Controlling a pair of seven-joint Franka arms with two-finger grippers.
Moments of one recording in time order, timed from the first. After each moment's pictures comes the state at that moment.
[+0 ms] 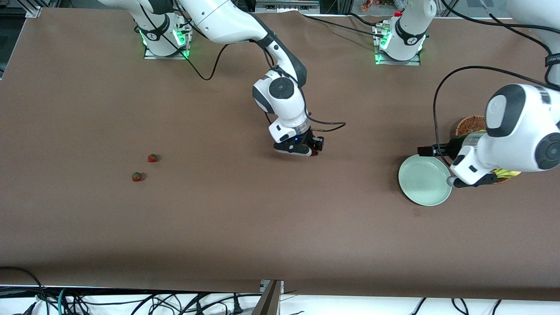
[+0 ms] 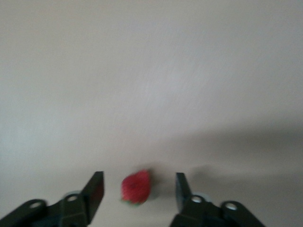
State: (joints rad) left arm 0.14 0.41 -0.21 -1.60 -0.07 1.64 -0.19; right arm 0.92 0.89 -0.11 -1.36 0.19 2.56 1.02
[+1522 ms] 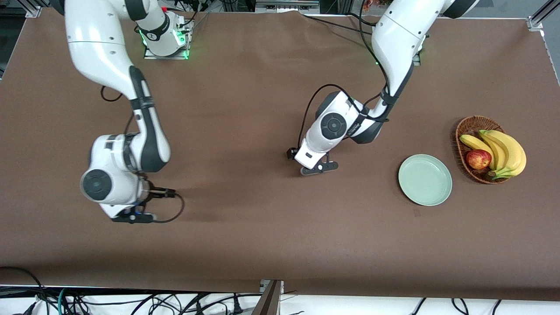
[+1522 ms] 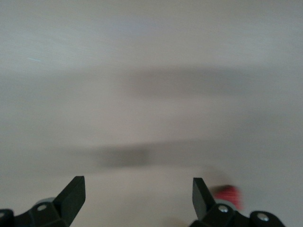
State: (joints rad) left arm -0.47 0.73 -0.21 -1.68 -0.04 2.39 -0.77; right arm 0.32 0.81 -0.30 -1.36 0.19 1.98 0.02
